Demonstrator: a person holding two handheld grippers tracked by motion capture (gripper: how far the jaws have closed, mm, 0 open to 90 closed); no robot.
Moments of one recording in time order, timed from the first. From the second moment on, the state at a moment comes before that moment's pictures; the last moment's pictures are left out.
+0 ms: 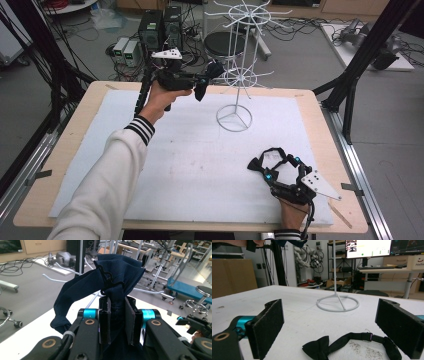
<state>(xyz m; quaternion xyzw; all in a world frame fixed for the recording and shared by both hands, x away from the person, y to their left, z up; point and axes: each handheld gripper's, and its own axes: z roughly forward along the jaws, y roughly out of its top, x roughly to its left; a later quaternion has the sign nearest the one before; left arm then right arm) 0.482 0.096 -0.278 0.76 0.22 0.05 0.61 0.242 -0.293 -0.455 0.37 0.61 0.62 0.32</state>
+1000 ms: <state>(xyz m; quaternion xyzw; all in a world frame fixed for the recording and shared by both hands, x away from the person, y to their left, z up) 0.481 0.073 -0.301 0.78 0.21 0.04 0.58 0.242 -0.293 -0.455 0.37 0.61 0.62 0.32</state>
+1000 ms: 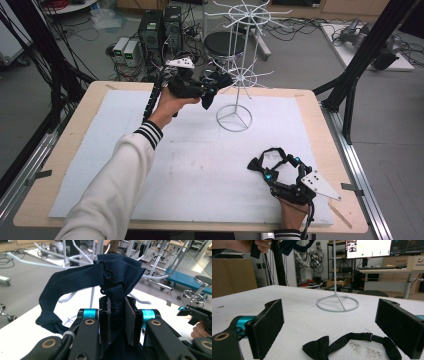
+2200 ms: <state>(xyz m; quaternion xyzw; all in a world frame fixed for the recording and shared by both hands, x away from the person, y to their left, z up) 0.463 0.098 -0.315 0.77 0.21 0.05 0.60 0.242 -0.292 -0.455 0.37 0.61 0.62 0.33</state>
